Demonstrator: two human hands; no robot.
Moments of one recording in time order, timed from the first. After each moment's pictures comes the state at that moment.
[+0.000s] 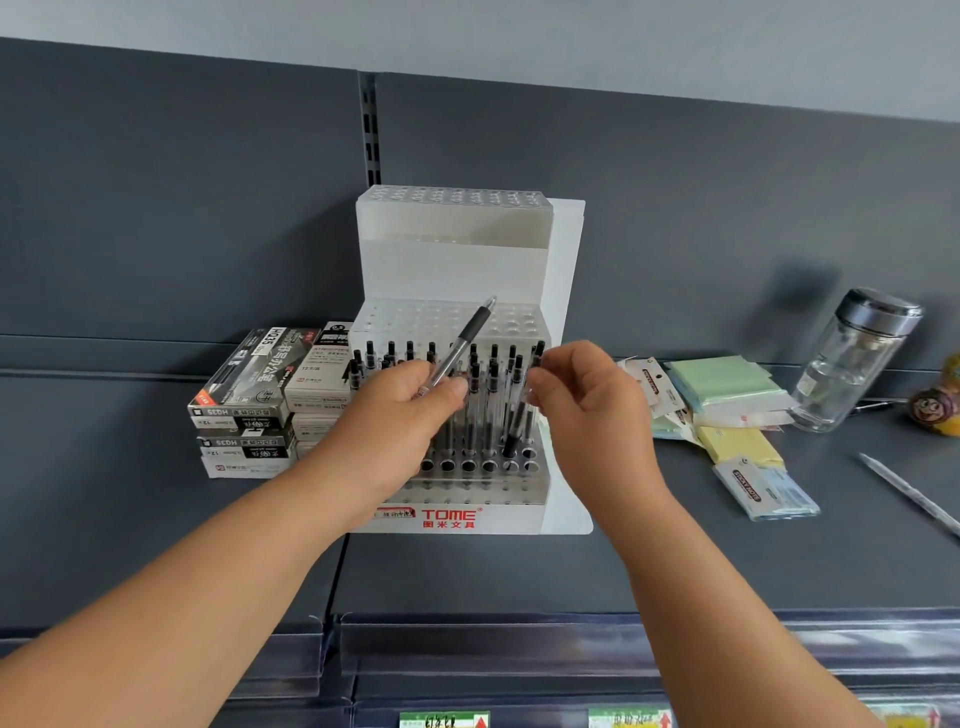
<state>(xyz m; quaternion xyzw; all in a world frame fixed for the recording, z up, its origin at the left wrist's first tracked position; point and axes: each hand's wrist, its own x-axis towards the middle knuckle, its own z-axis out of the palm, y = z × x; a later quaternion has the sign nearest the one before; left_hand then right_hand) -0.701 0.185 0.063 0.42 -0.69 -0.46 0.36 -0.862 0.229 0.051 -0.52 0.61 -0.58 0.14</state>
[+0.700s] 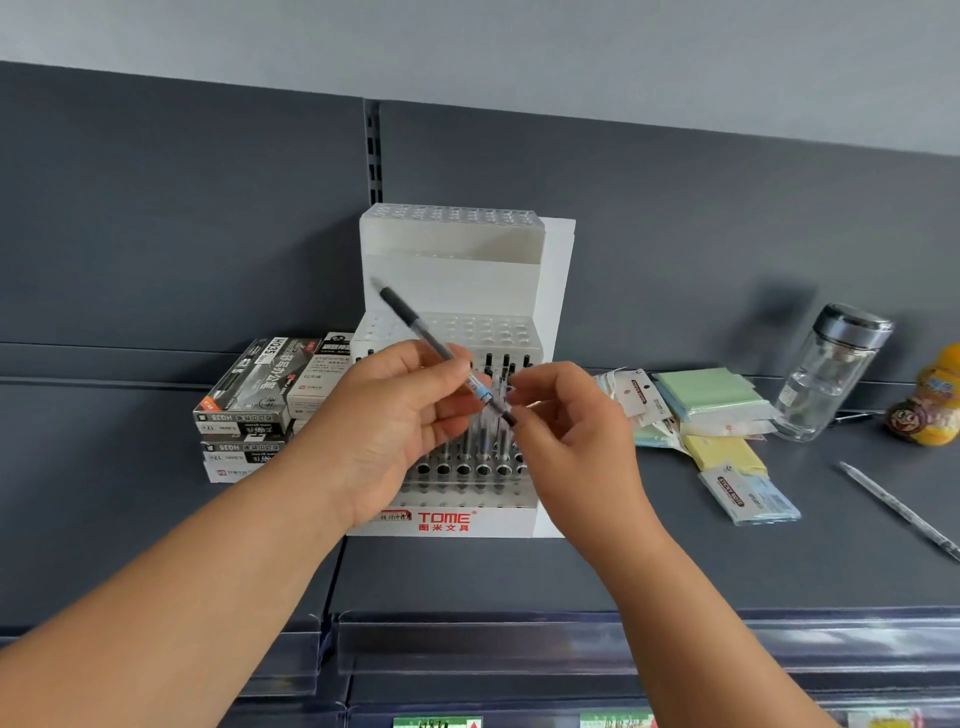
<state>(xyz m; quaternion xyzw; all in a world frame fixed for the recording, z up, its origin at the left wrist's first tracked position) -0.703 0.204 0.088 0.31 -0.51 -0.67 0.44 -0.839 0.264 0.062 -0.55 0.56 -0.59 0.19</state>
